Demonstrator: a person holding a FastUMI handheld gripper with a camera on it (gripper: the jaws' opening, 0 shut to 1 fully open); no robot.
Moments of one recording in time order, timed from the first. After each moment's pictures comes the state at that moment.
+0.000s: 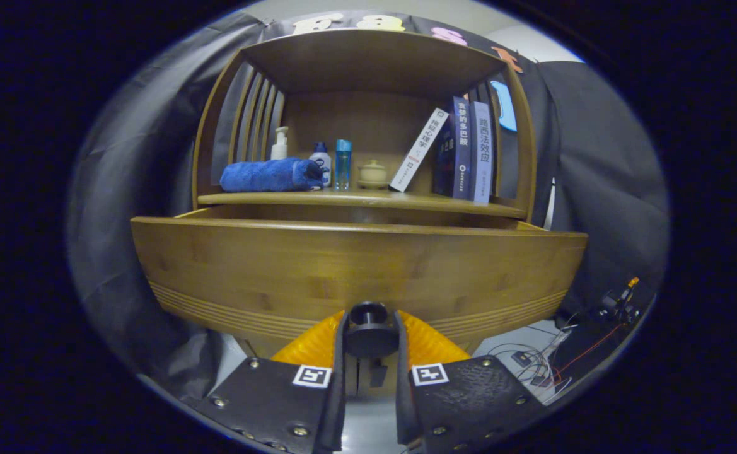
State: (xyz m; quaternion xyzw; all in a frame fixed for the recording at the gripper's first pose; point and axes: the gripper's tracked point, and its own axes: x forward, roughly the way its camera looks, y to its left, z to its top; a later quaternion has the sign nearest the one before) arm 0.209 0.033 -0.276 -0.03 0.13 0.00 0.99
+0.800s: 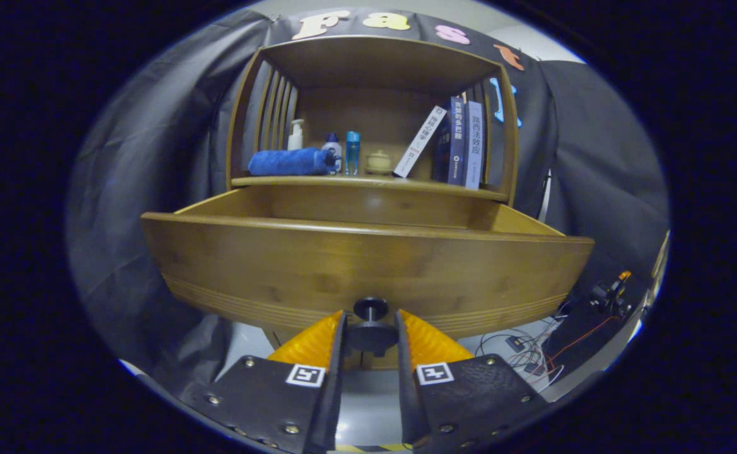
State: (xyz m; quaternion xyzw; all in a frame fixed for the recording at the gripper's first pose) arm 0.209 0.034 -0.267 -0.05 0.16 0.01 0.99
